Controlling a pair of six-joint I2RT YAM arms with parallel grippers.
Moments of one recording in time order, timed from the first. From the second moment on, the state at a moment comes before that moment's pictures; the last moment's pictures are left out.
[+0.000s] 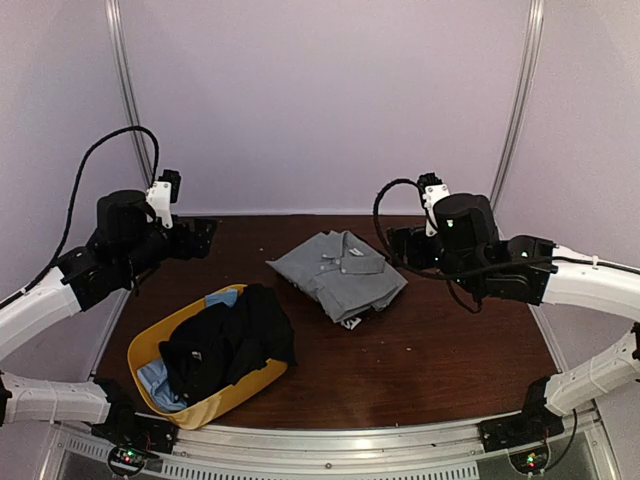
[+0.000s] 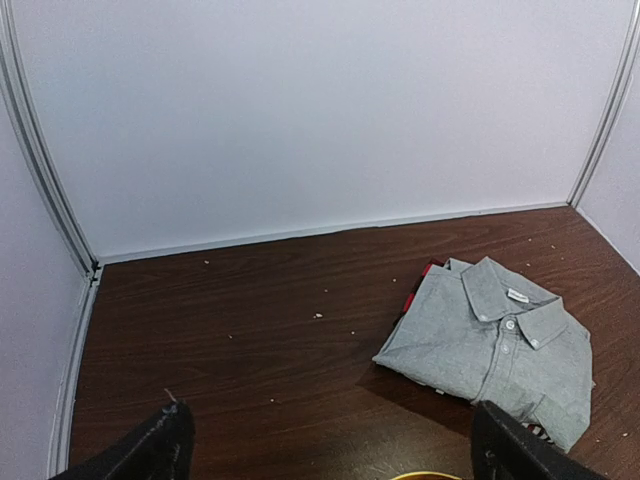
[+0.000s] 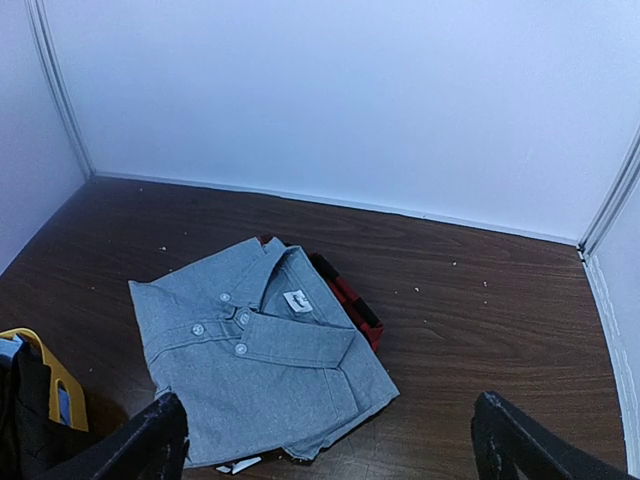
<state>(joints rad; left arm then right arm) -0.58 0.97 0.87 -0.18 -0.29 -0.15 0.98 1.22 1.07 -0.28 0.70 0.32</state>
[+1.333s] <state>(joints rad) -0.58 0.96 0.87 -0.18 -0.29 -0.15 1.02 2.06 1.62 -0.45 0.44 0.23</state>
